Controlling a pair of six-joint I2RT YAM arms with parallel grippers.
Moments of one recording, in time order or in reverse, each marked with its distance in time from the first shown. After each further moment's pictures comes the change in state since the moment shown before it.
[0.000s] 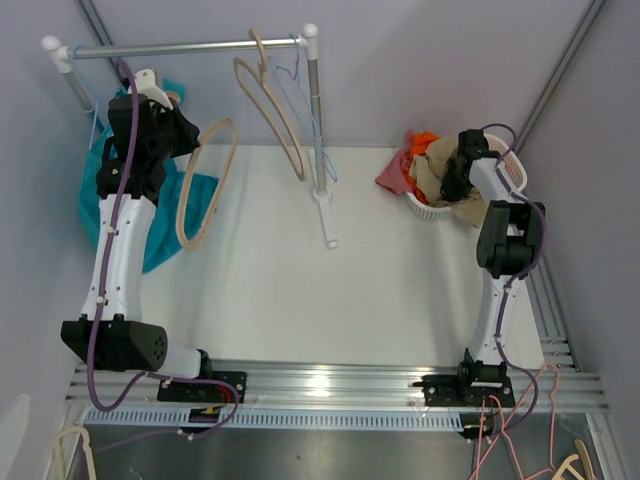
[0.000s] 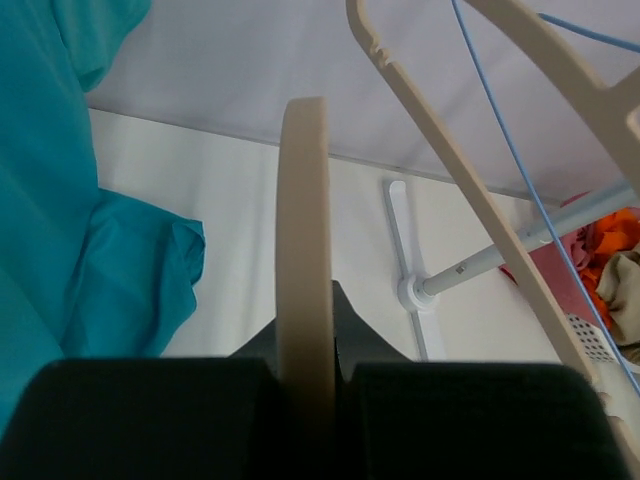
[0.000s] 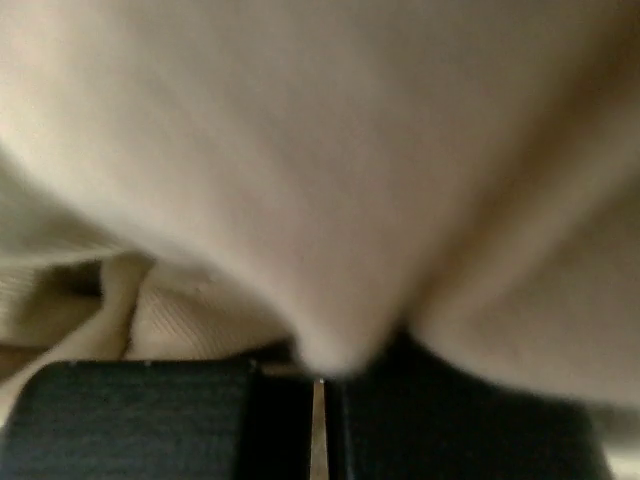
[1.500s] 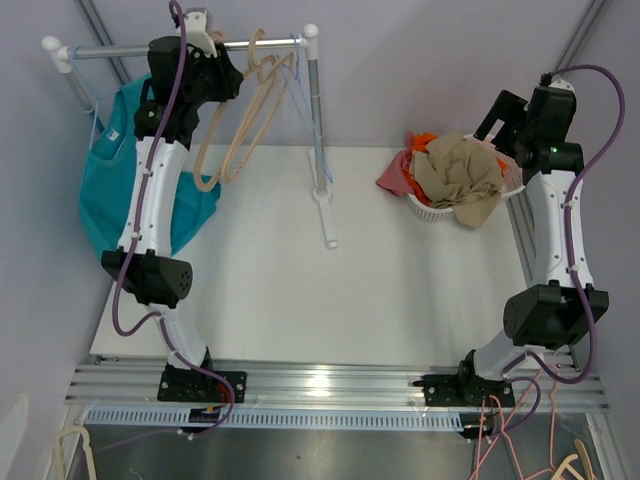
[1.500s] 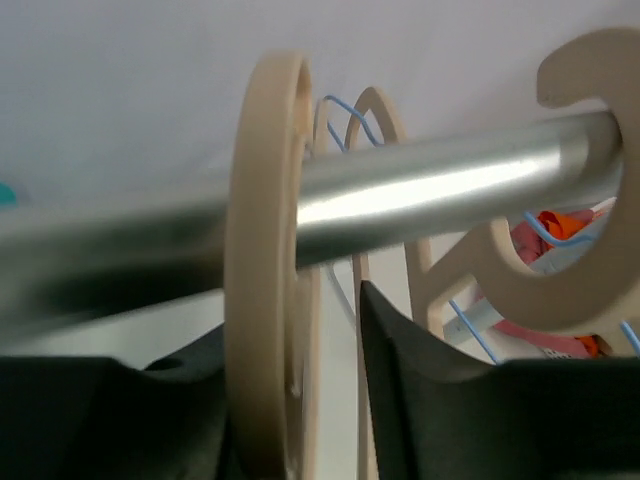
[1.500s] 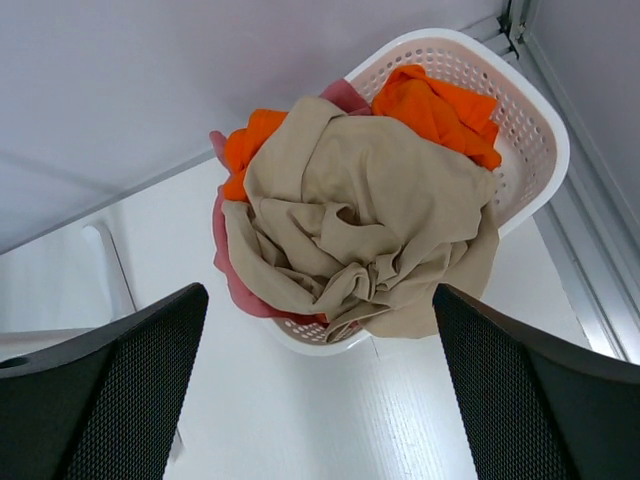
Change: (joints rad) left arm -0.122 0.492 0.653 -0.039 0.095 0.153; right arm -0.071 -0.670 -0.103 0.059 0.013 0.020
